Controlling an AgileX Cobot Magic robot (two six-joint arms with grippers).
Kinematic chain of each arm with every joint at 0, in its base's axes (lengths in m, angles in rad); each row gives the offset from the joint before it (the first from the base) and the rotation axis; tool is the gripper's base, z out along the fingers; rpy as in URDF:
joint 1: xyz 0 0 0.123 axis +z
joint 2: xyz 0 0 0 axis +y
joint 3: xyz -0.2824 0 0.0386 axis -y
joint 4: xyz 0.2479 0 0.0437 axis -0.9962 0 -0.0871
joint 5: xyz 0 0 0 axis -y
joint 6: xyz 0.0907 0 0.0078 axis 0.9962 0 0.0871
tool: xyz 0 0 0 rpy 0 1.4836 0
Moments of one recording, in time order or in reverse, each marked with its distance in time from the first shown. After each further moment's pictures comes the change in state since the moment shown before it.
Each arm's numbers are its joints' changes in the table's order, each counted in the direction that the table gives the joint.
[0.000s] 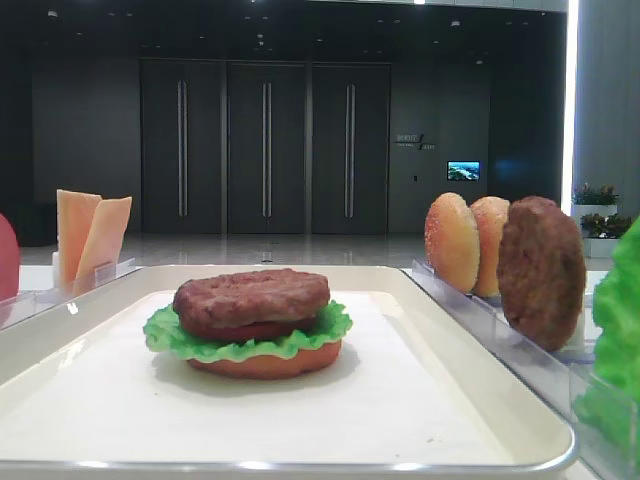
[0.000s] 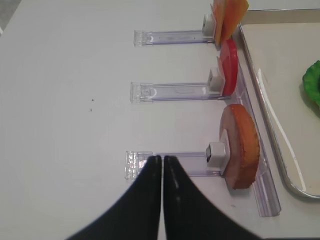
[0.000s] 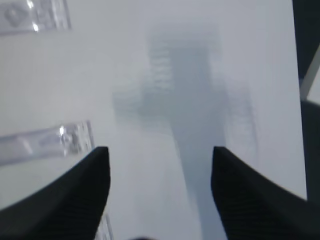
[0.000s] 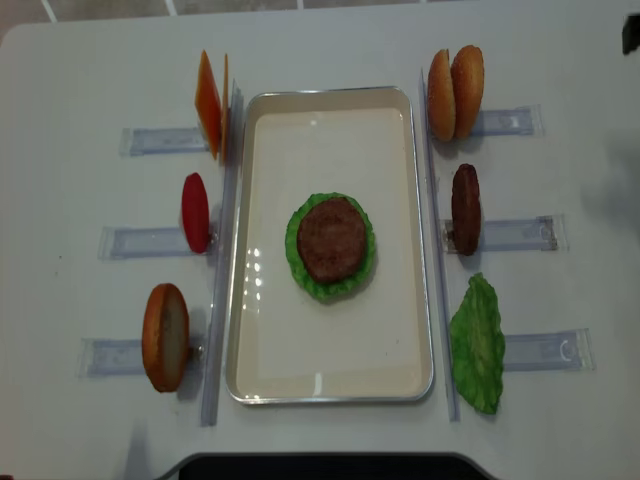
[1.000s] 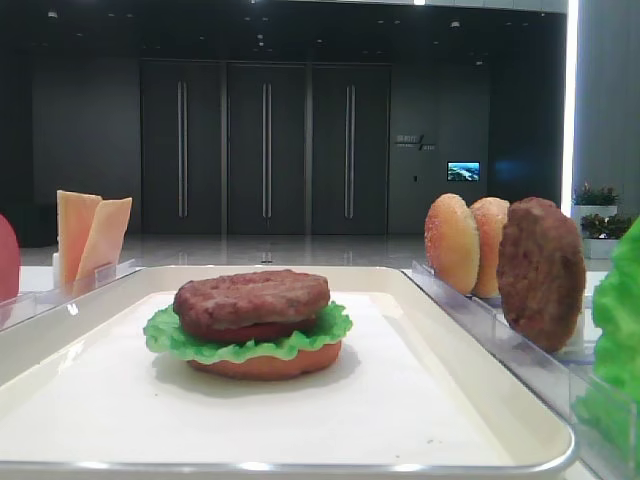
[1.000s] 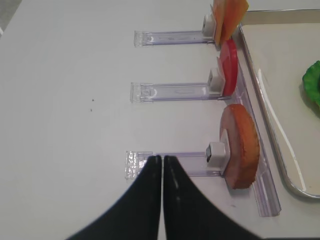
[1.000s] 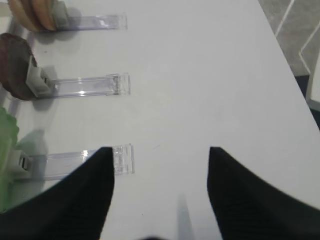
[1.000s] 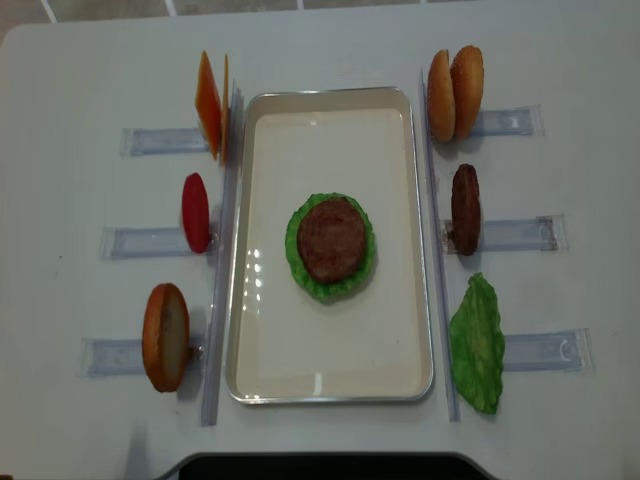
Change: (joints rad) left arm 0.000 0.000 0.000 0.000 0.000 0.000; right arm 0.001 -1.442 -0.805 -0.131 0.070 -0.122
